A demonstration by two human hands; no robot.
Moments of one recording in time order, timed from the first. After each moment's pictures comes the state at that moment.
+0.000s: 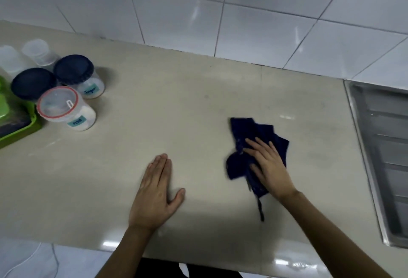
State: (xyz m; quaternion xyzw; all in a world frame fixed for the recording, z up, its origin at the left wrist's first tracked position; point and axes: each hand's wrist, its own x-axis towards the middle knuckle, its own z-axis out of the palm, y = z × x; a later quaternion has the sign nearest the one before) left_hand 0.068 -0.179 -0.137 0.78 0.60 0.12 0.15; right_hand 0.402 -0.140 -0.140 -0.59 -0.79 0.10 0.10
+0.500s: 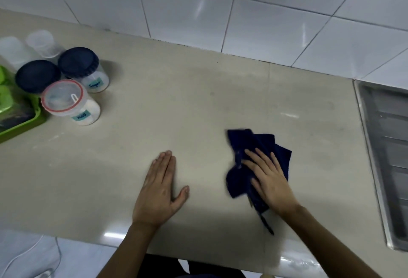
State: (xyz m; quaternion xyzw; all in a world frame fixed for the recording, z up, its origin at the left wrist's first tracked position) left_hand 0.067 -0.179 -0.140 0.78 0.60 0.12 0.16; right_hand 0.388 -0.169 -0.140 -0.57 -0.82 0.10 0.06
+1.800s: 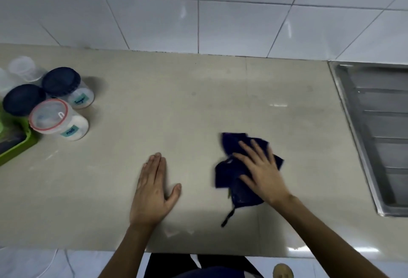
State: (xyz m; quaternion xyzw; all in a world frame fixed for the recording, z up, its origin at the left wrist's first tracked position) left_hand 0.069 -0.180 -0.138 0.78 0.60 0.08 0.14; right_hand 0.385 -0.187 -0.141 -0.63 -0.77 0.09 0.04
